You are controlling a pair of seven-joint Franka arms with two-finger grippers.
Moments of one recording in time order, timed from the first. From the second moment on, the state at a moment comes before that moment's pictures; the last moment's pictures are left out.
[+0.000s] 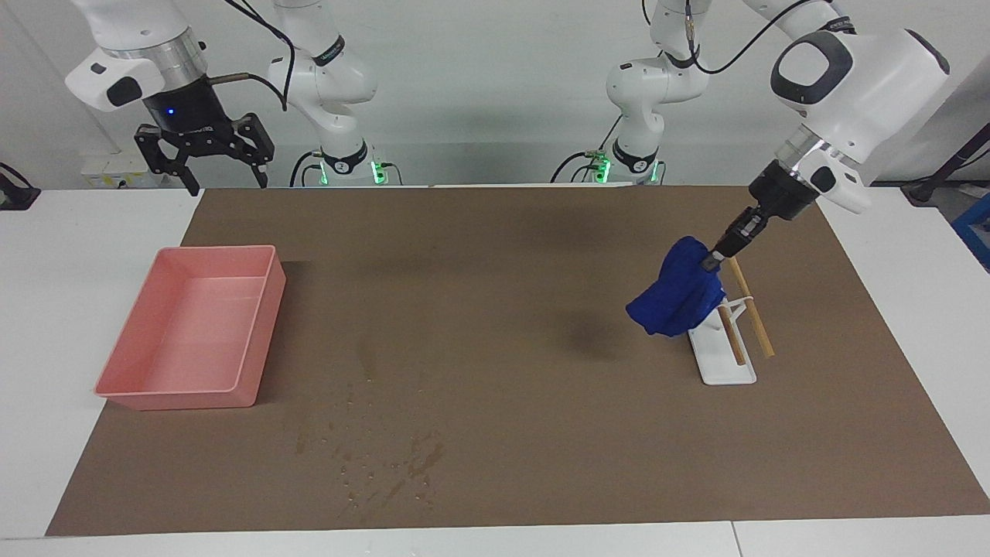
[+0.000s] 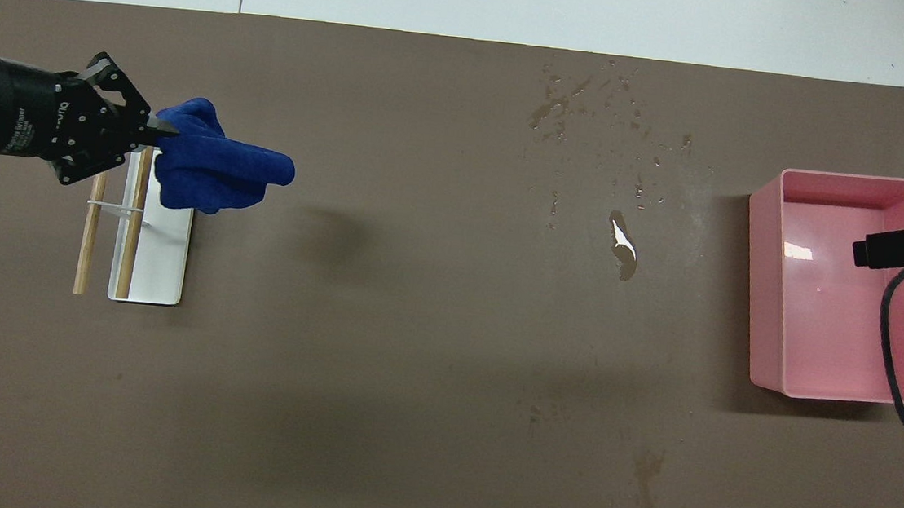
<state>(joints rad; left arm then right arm) 0.07 0.00 -0.17 -1.73 -0.55 1.94 -0.83 -0.04 -0.02 0.06 -1.46 0.01 1.51 -0.12</state>
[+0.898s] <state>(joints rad) -0.25 -0.01 -0.20 -1.79 -0.76 2.25 -1.72 0.10 -0.09 0.09 -1.73 0.40 1.76 0.45</state>
